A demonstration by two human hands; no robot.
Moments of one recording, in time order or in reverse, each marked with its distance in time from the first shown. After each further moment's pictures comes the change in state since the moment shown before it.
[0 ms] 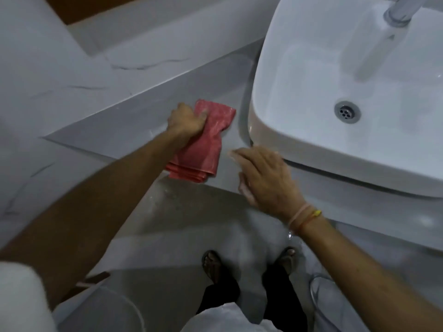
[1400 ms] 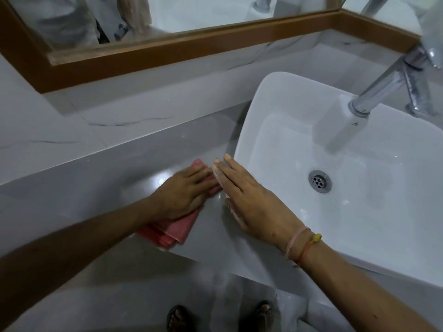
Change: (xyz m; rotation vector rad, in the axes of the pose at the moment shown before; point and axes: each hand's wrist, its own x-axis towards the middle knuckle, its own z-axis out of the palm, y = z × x) left_hand 0.025 -0.016 0.032 0.431 -0.047 1.221; right_hand 0.084 0.059 -0.034 0.043 -0.394 0.000
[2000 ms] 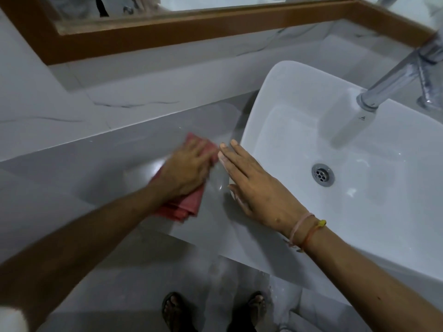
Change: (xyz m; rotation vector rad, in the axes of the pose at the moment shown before) left_hand 0.014 0.008 -0.006 0.128 0.101 -0.290; right_hand 0.000 0.000 -0.002 -0.020 -0.031 -0.024
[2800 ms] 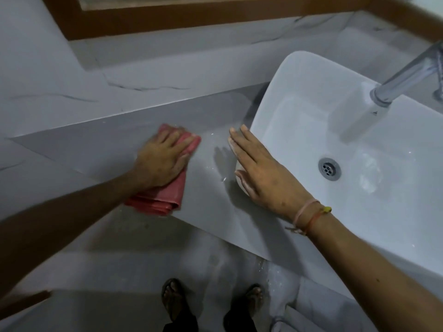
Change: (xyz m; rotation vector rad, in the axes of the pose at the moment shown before) left_hand -0.058 -0.040 -0.006 0.120 -0.137 -0.181; right_hand -0.003 -0.003 -0.004 -0.004 -0.054 0.000
